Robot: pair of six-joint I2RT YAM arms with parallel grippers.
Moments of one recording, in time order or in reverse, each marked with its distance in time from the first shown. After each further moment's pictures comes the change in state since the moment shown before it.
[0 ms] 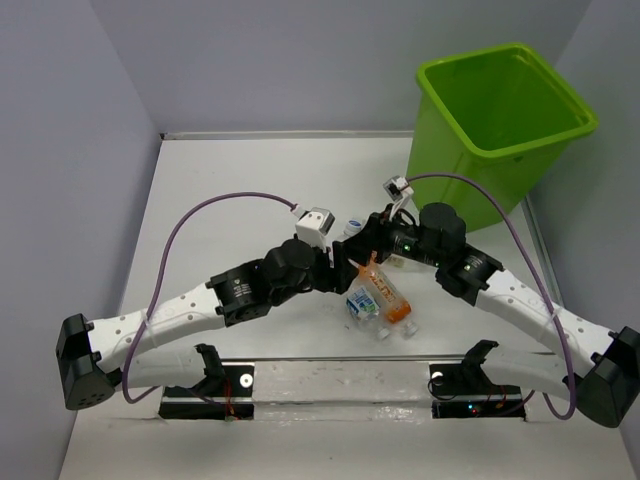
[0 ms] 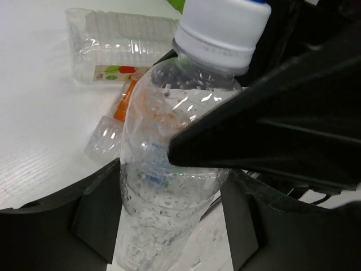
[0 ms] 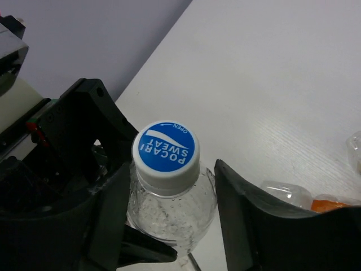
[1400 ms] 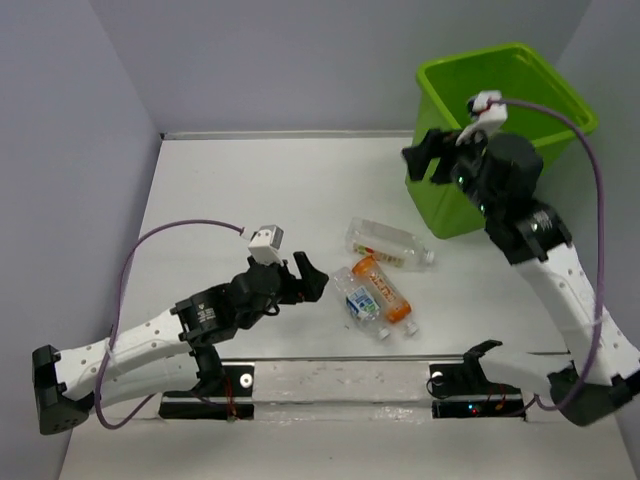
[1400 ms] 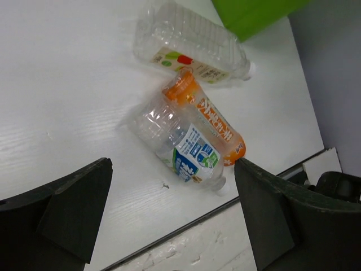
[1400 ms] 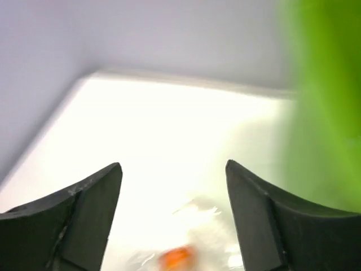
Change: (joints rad) left arm 0.001 -0.287 -0.249 -0.081 -0.167 -0.243; right arm -0.396 0.206 0.758 -0.460 0.488 -0.369
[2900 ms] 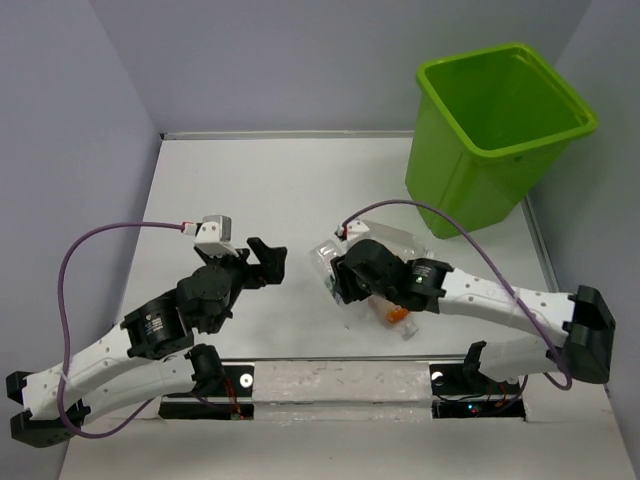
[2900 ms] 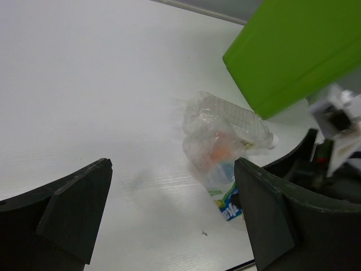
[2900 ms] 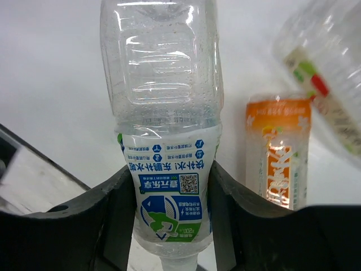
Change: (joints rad) left arm 0.000 -0.189 0.168 -0.175 -0.320 0.219; right arm 0.769 0.071 -0.645 -0.042 0.161 0.269
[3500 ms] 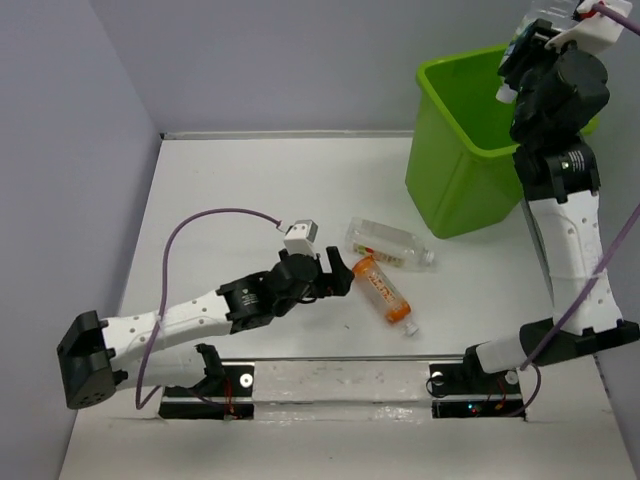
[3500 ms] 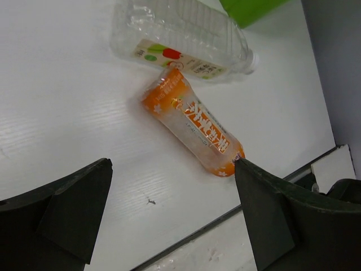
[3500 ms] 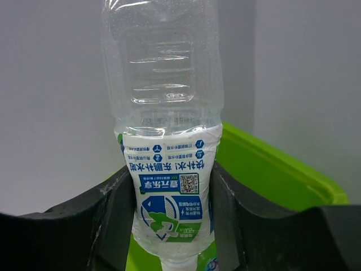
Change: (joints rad) left arm 0.000 0.431 -0.085 0.318 0.335 -0.211; right arm -0.806 0.043 0.999 0.169 0.279 -0.423
